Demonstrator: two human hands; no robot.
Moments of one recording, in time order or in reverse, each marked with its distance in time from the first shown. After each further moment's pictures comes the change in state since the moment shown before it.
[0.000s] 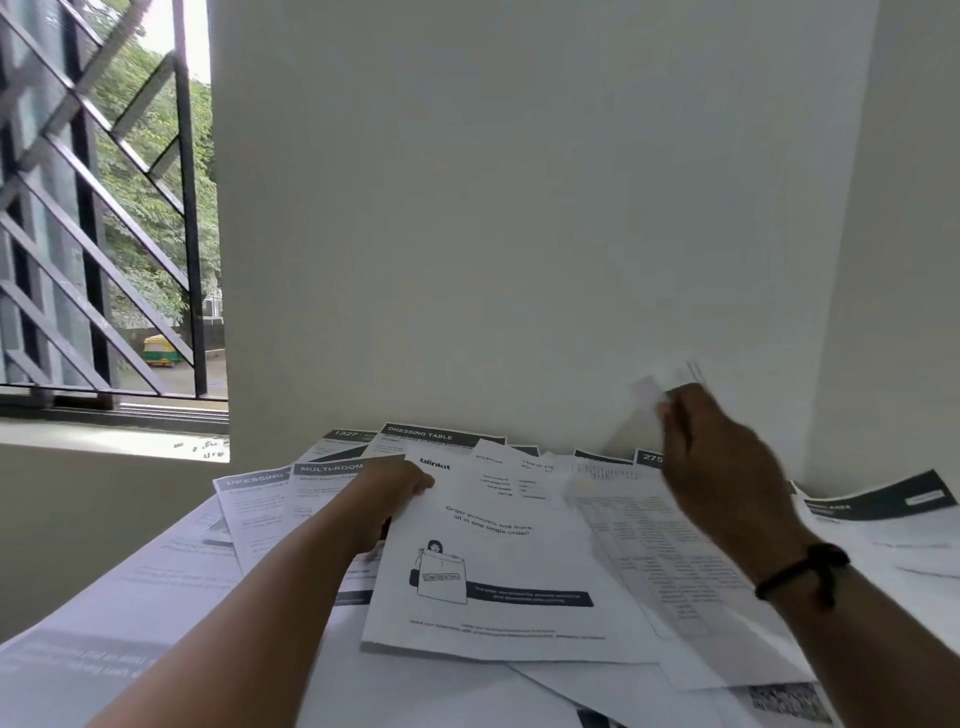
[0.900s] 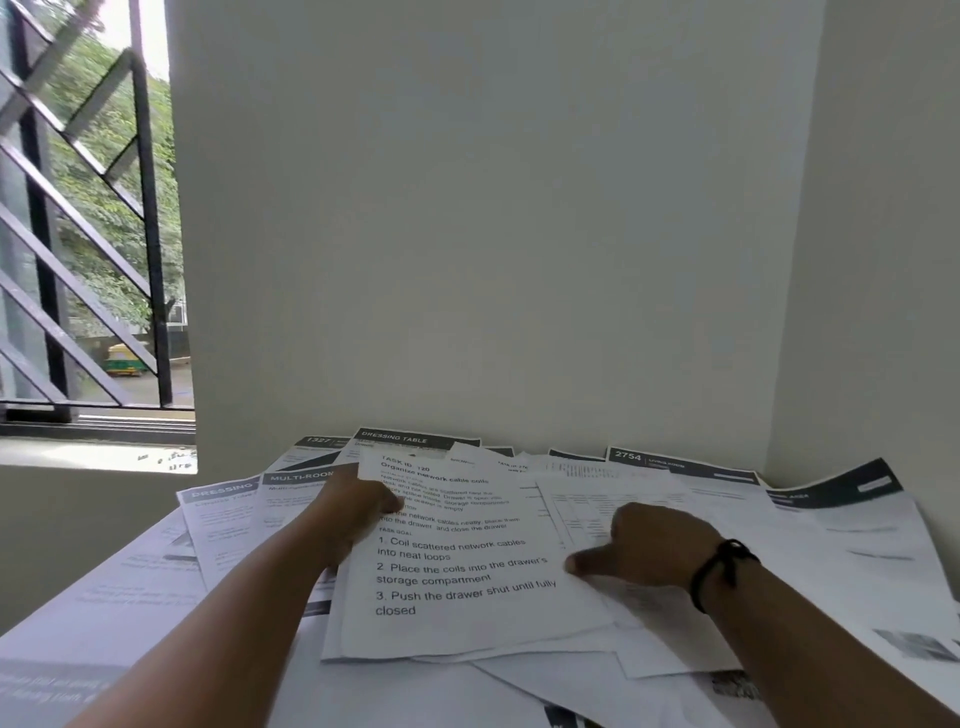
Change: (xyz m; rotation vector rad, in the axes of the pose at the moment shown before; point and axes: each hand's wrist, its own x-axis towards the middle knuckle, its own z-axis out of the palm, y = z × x) left_hand -0.002 -0.007 -0.003 -0.002 -0.010 0.000; right_hand -0.013 0.035 0.043 -0.352 -0.860 0.140
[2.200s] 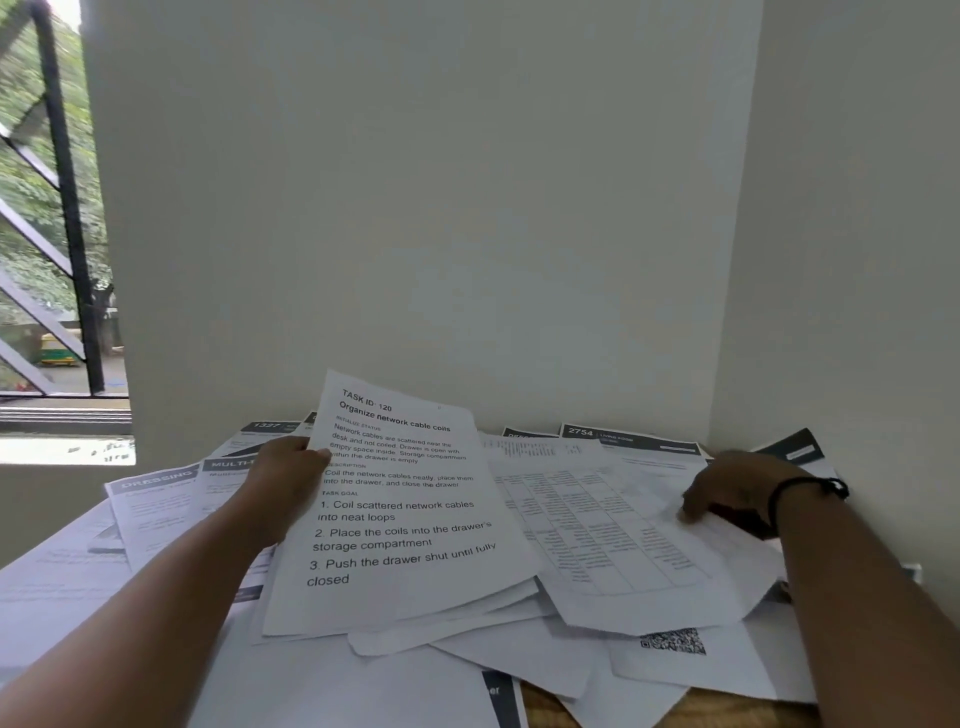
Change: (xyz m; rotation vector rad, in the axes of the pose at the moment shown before) left_hand -0.018 0.011 0.004 0.065 0.154 0.150; right_hand 0.010 0.119 -0.039 0.318 -0.046 0.414
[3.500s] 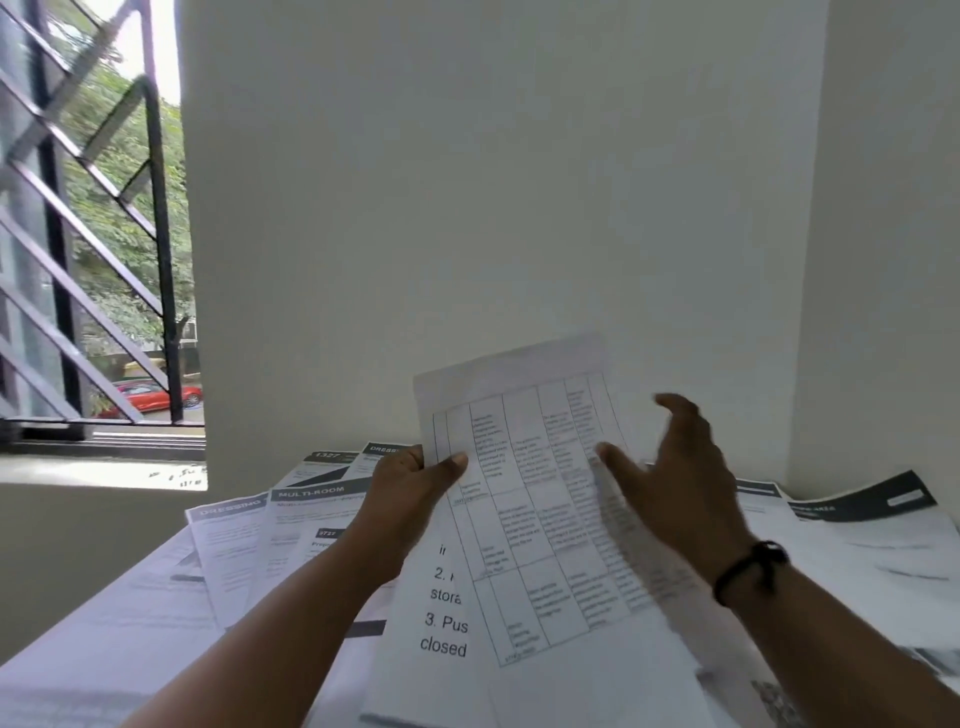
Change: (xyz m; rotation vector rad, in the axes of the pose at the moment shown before) left_hand -0.035 0.021 0.022 -0.315 -0.282 0.249; right_hand -0.051 -0.107 0.054 0.447 0.748 -0.634
